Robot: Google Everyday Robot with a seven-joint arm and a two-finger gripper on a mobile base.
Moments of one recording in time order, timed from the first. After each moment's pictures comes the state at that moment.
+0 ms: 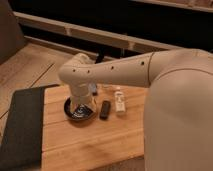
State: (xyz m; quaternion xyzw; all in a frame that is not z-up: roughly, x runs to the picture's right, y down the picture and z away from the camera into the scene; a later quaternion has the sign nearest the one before) arm -0.108 0.103 0.703 -0.26 0.23 0.64 0.68
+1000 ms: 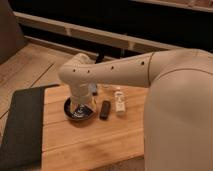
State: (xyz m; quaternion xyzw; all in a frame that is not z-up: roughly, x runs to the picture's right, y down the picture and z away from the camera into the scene) arm -0.108 0.103 0.703 -0.26 0.23 0.64 0.68
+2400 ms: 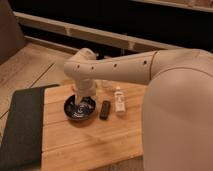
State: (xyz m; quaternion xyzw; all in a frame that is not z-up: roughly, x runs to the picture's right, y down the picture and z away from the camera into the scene) arm -0.088 0.043 0.730 -0.22 0.18 0.63 0.72
